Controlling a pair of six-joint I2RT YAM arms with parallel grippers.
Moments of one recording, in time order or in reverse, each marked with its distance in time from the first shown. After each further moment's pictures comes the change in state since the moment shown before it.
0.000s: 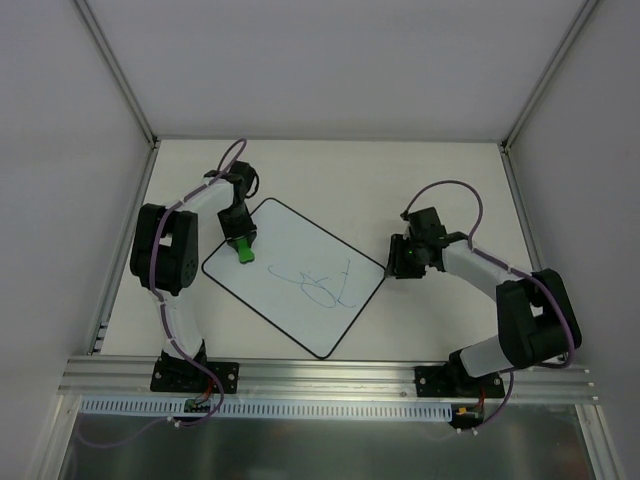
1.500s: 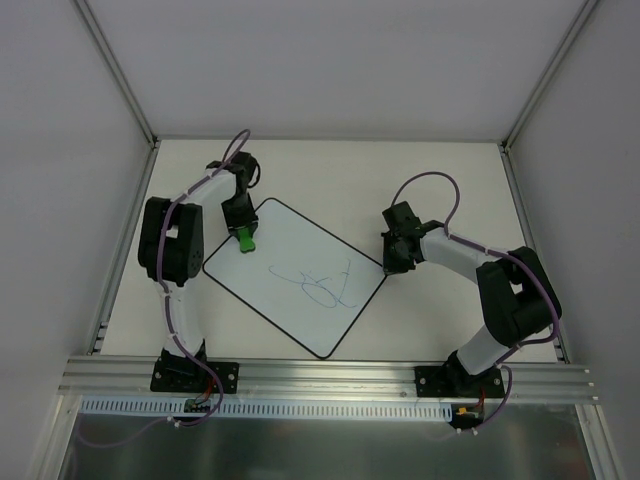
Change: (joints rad) left arm 0.023 0.084 0.128 -0.010 0.006 0.084; right arm 0.131 0.164 0.142 -0.084 0.243 0.069
